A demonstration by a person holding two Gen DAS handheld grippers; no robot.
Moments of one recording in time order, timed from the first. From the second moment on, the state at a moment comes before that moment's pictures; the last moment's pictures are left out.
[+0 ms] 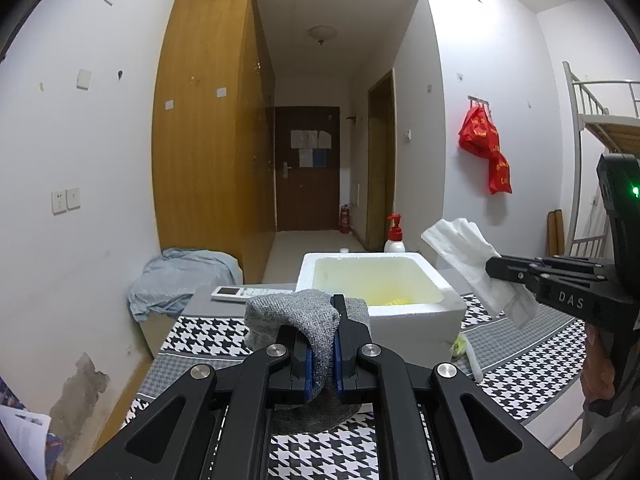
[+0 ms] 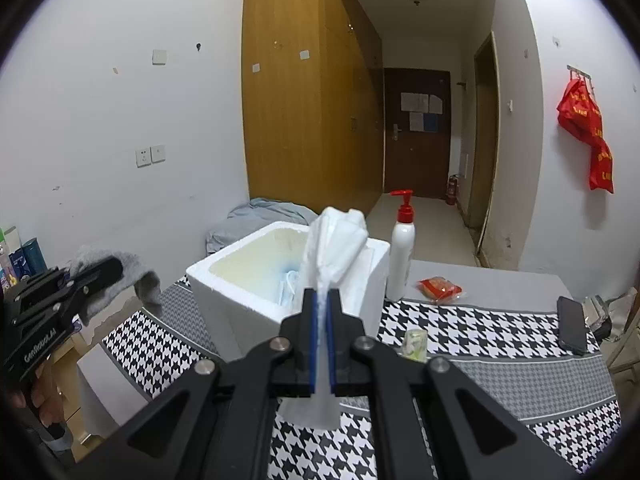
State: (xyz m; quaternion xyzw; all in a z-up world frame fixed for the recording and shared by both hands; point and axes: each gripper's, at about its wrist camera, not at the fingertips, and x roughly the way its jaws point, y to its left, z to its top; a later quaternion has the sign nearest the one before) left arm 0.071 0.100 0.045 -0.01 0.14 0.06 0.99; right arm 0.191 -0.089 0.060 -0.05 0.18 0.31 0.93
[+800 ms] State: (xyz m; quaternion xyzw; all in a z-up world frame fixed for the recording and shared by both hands) left arm 0.092 0.120 0.034 -0.03 0.15 0.06 0.99; right arm 0.229 -0.046 0.065 -0.06 0.18 0.33 0.92
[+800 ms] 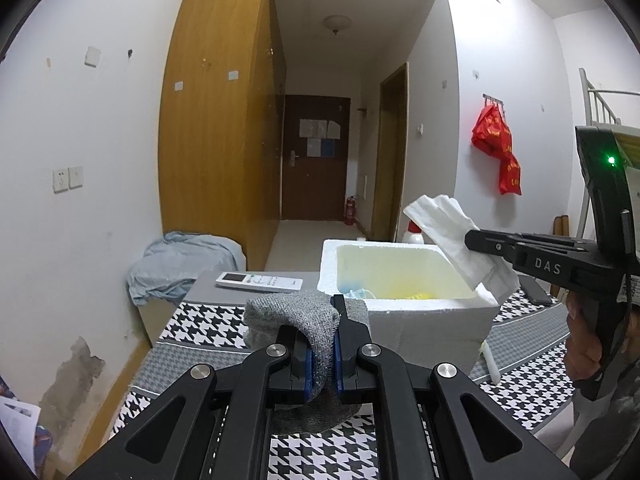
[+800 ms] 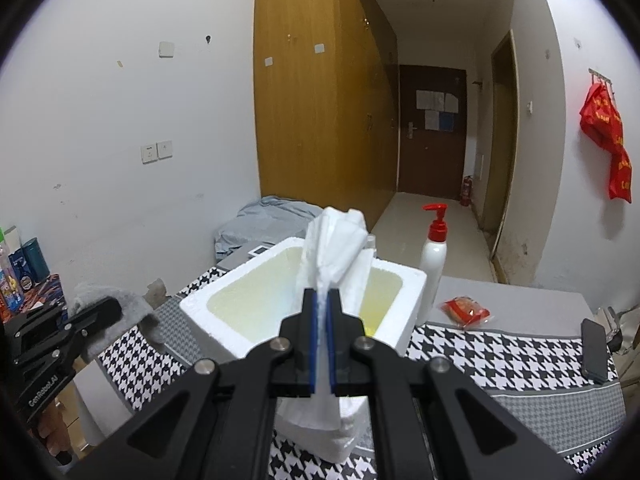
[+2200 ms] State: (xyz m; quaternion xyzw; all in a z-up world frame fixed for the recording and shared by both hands) left arm 0.103 0.128 0.052 -0.04 0.14 0.09 0.99; right arm 0.237 -0.047 0.060 -0.06 0.16 0.32 0.93
